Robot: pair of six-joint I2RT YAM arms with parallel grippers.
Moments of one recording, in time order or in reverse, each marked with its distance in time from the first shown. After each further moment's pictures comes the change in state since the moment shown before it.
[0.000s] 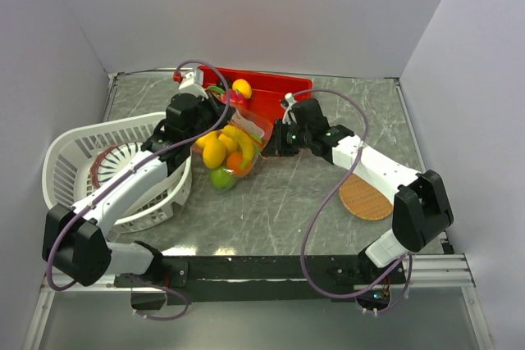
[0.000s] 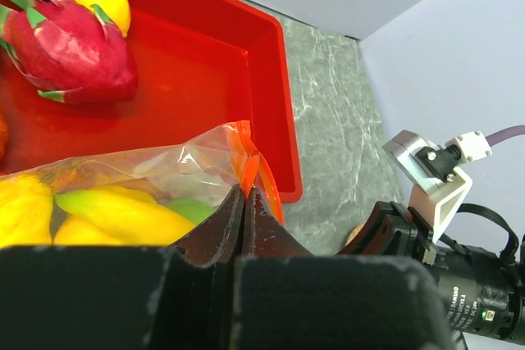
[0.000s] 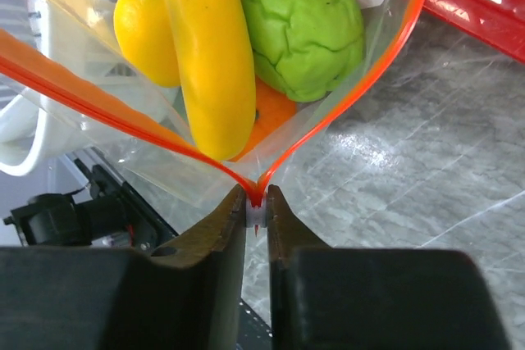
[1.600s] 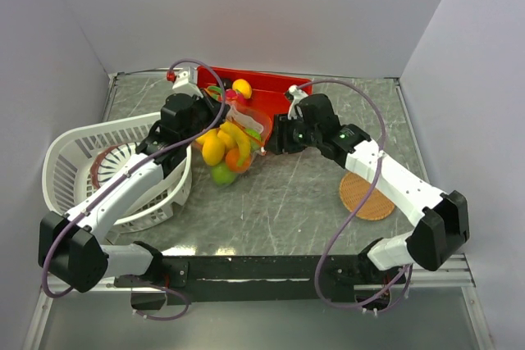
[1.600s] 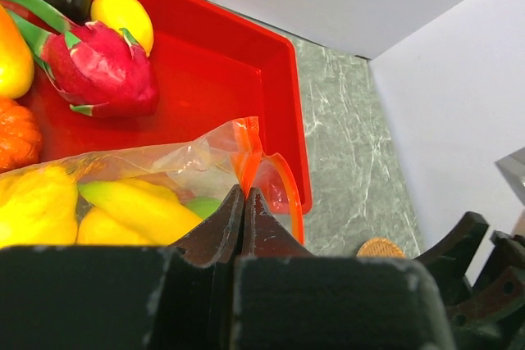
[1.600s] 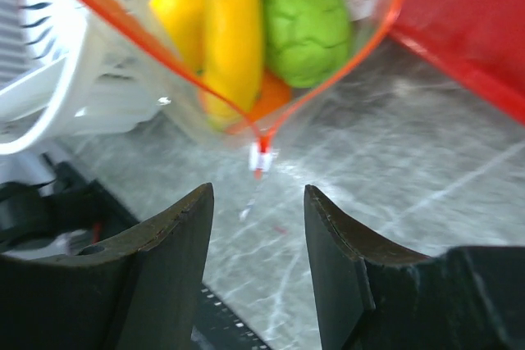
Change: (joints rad) left arm 0.003 -0.042 0.000 -0.020 -0.047 0.022; right arm 0.038 -0.143 0.060 -0.126 0.126 -0.139
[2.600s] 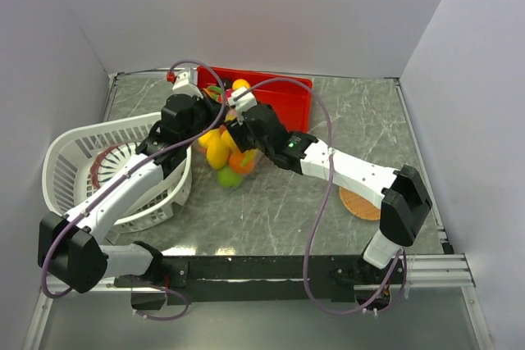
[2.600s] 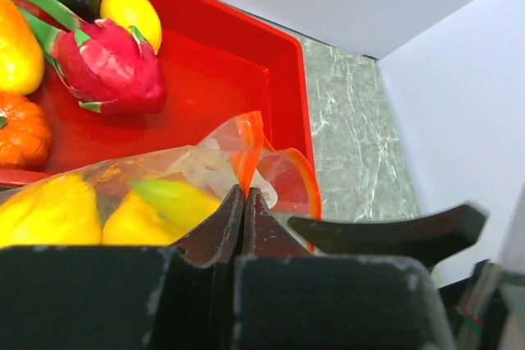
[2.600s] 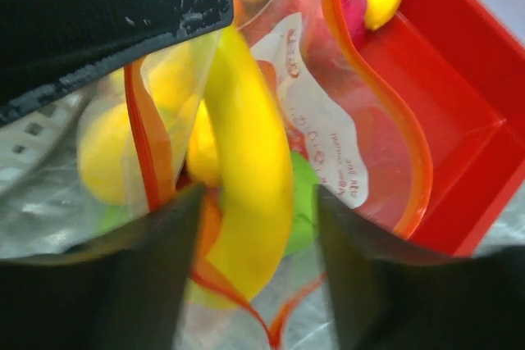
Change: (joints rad) left arm -0.005 -0.004 0.000 -0.017 -0.023 0.005; right arm 0.294 0.255 0.143 0.277 0.556 -0.445
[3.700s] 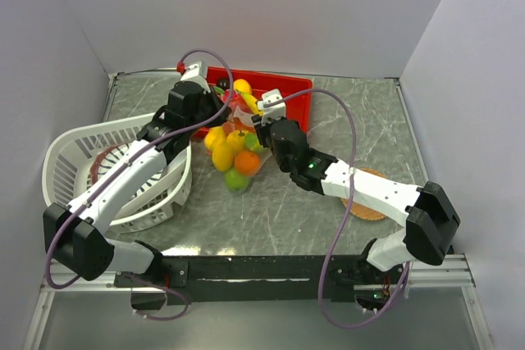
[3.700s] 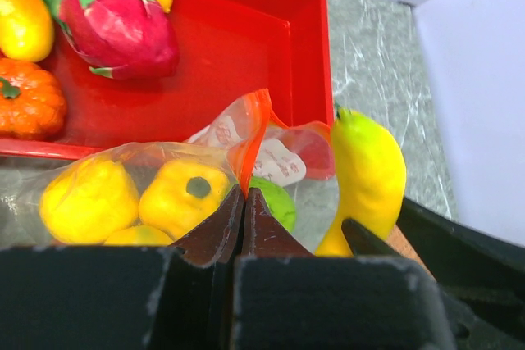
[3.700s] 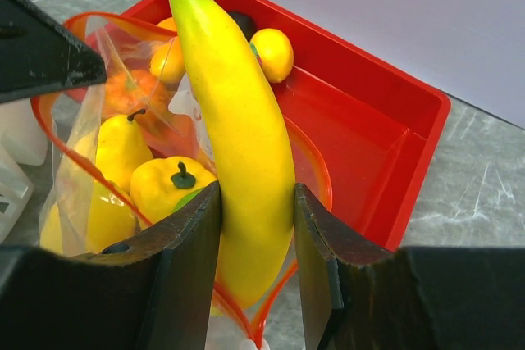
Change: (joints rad) left arm -0.011 0.082 0.191 -0.272 0.031 0.048; right arm 0.005 -0.205 -0.300 0.385 0.236 -0.026
